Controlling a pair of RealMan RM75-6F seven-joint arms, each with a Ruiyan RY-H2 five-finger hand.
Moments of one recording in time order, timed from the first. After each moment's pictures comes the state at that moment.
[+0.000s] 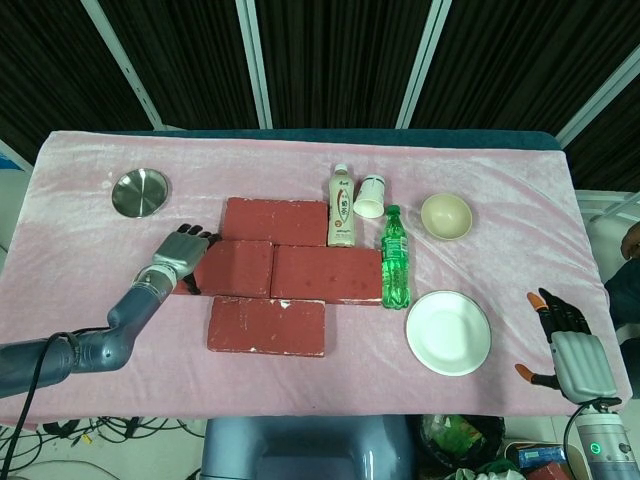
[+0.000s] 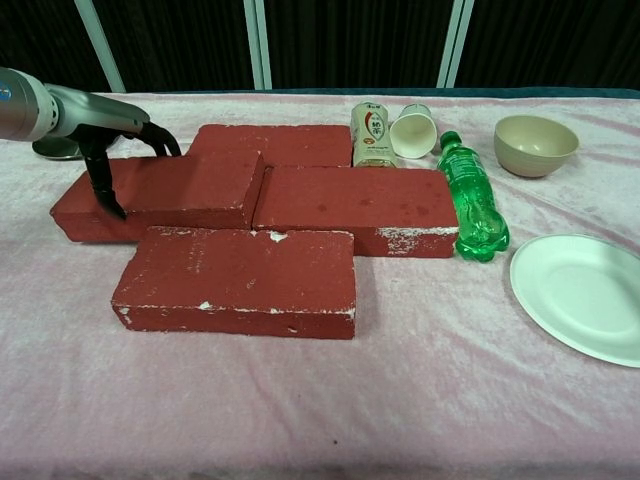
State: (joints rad) left arm -1.15 -1.32 0.08 -1.47 0.44 0.65 0.49; right arm 0.11 -1.11 0.05 -1.72 -1.43 1.38 -0.06
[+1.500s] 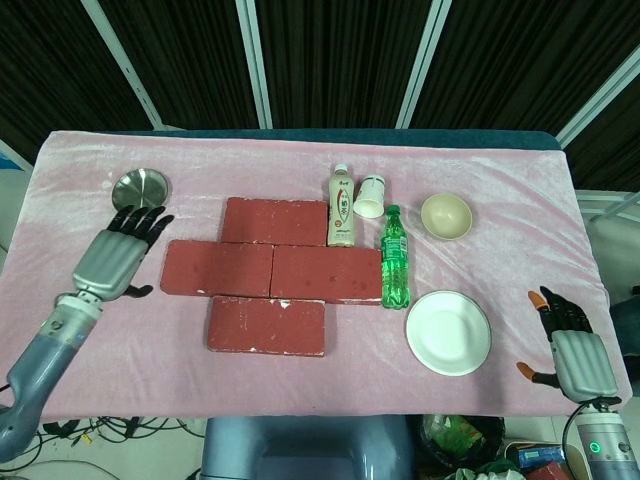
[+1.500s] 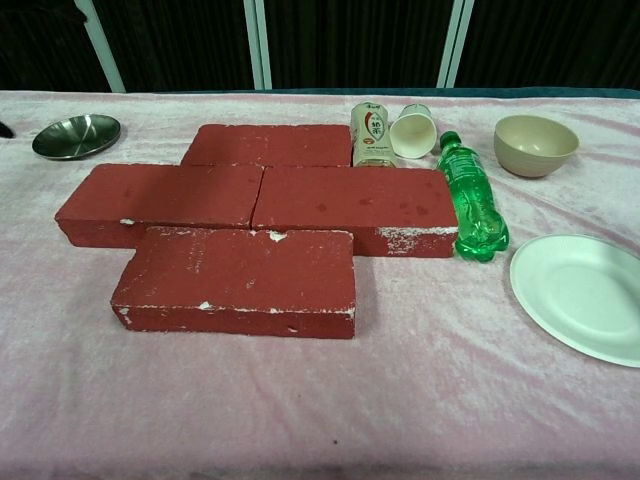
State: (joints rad) left arm -0.80 -0.96 0.16 -1.88 1.10 1.24 0.30; right arm 0.11 -1.11 0.05 -1.71 -1.44 1.39 -0.10
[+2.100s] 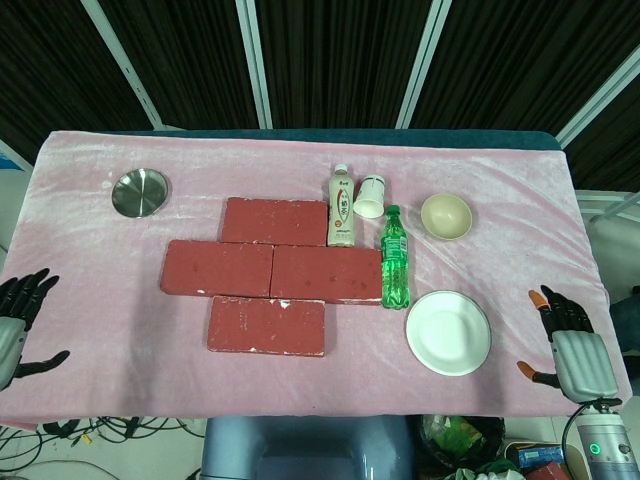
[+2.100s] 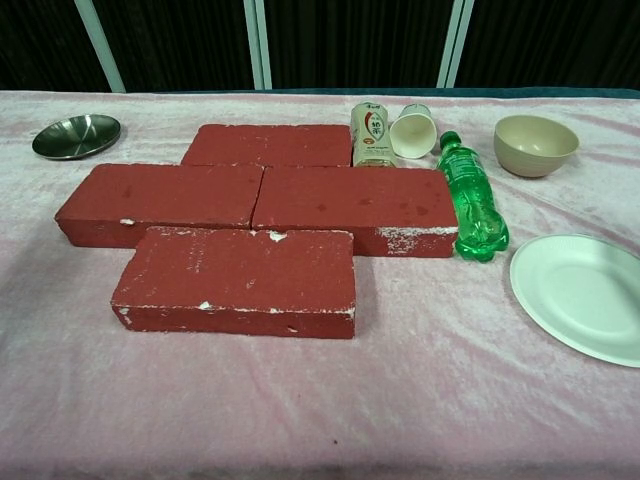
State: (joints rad) left arm -0.28 -1.04 0.26 -1.61 1.43 1.63 -0.11; right arm 0.10 -1.12 0.05 -1.70 -1.45 1.41 -0.10
